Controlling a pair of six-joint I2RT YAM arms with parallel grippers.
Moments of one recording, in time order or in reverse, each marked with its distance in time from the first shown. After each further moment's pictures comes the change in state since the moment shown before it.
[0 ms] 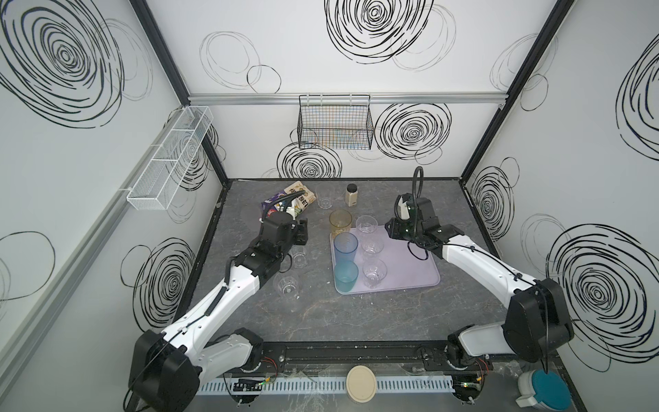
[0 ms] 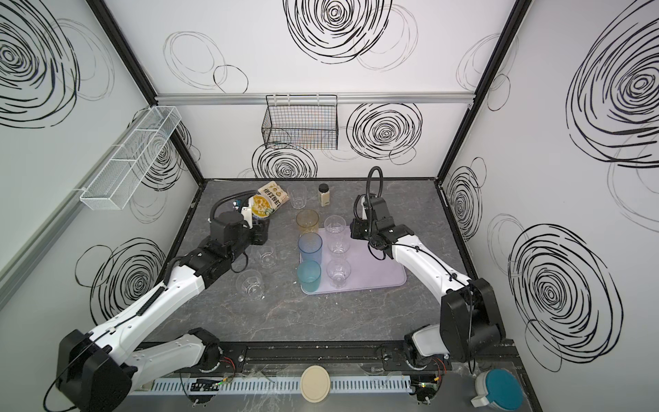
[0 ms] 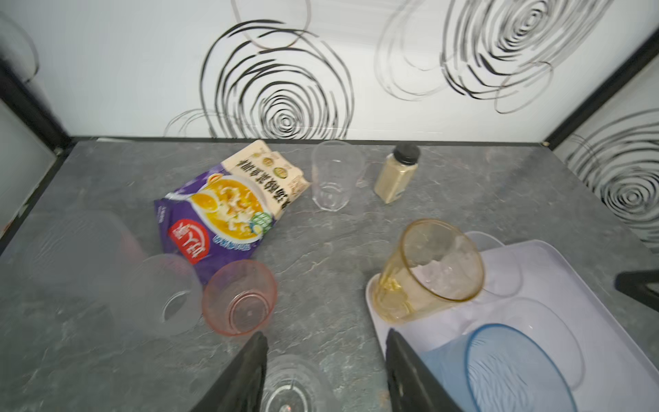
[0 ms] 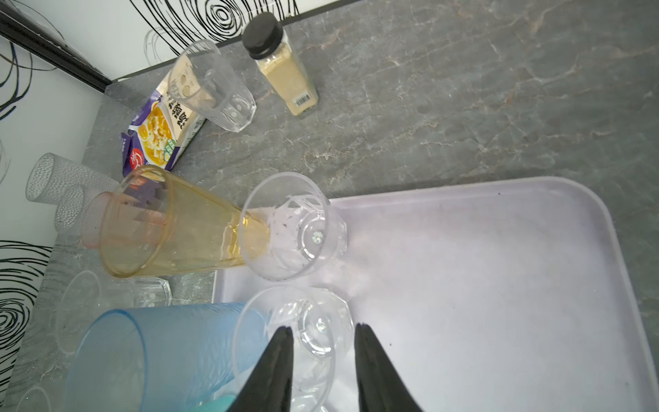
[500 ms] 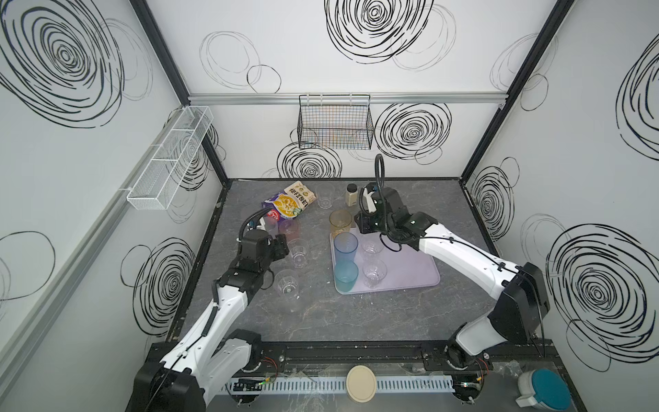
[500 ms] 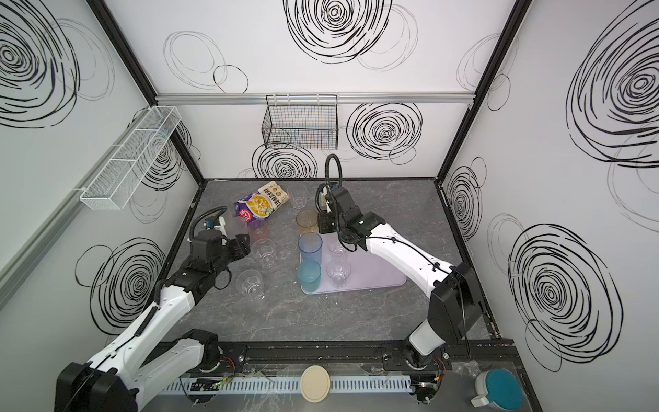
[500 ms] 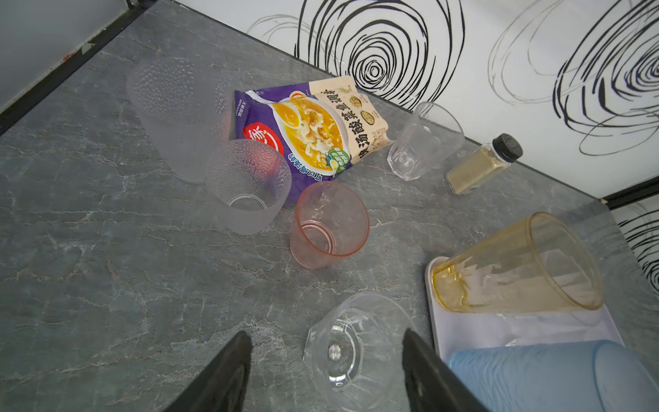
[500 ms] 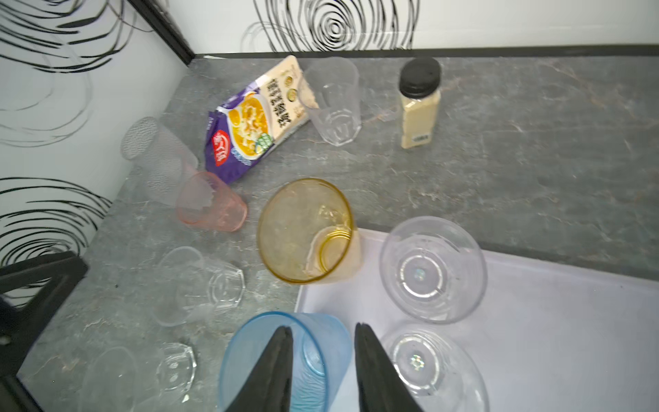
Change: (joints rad) left arm 0.179 -0.129 -0.220 -0.002 0.079 -0.198; right arm 0.268 0.137 0.319 -0.093 0.133 -0.044
